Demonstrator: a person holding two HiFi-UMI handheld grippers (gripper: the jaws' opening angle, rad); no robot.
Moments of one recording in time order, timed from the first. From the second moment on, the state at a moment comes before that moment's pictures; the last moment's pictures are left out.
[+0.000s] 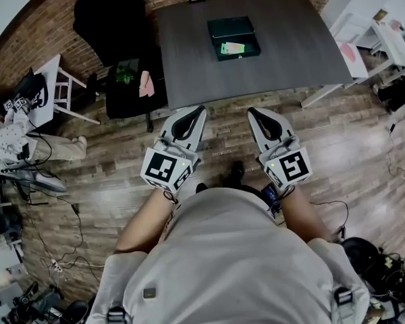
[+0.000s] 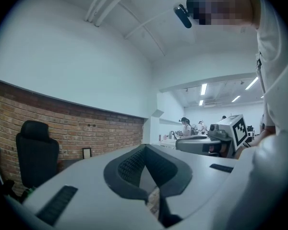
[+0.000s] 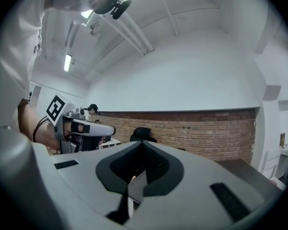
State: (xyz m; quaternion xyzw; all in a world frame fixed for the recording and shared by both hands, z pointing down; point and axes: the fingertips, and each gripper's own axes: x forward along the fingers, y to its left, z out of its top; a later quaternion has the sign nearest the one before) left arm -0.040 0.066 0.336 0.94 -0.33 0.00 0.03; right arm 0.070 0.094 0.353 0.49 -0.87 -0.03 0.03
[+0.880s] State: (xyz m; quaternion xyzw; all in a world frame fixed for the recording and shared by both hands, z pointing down) left arm -0.152 0.180 0.323 0.95 -0.29 -0.04 0.03; right arm -0.054 0.217 0.345 0.52 -0.85 -0.05 0.03
